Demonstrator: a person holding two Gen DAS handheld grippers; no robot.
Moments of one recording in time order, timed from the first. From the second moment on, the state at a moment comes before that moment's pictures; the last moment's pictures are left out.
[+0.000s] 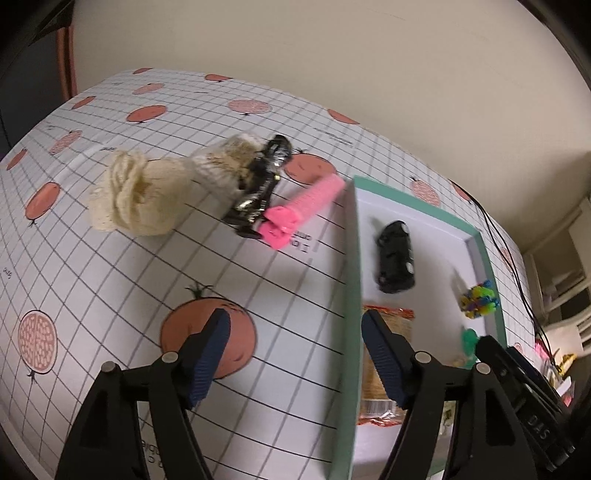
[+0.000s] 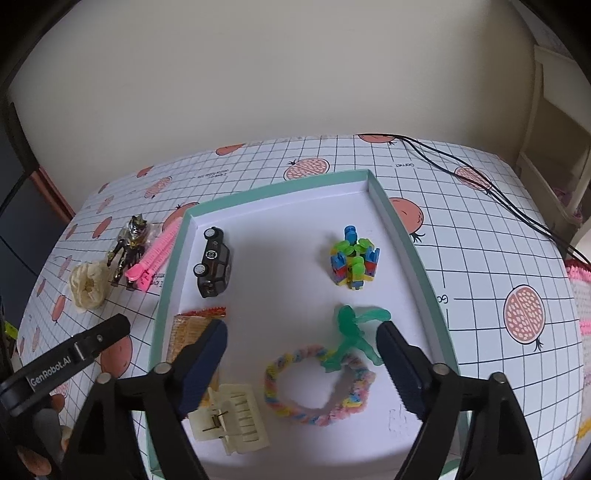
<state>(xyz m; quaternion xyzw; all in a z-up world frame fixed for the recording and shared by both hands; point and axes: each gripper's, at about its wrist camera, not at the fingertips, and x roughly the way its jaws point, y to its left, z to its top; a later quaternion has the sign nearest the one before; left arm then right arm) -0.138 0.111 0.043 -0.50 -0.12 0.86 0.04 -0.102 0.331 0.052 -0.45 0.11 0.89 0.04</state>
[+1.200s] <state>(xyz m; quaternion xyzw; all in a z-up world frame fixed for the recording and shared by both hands) -0.136 0.104 0.047 -0.47 -0.12 0.87 0.04 -0.104 0.324 0.053 -0.44 0.10 0.89 0.04</state>
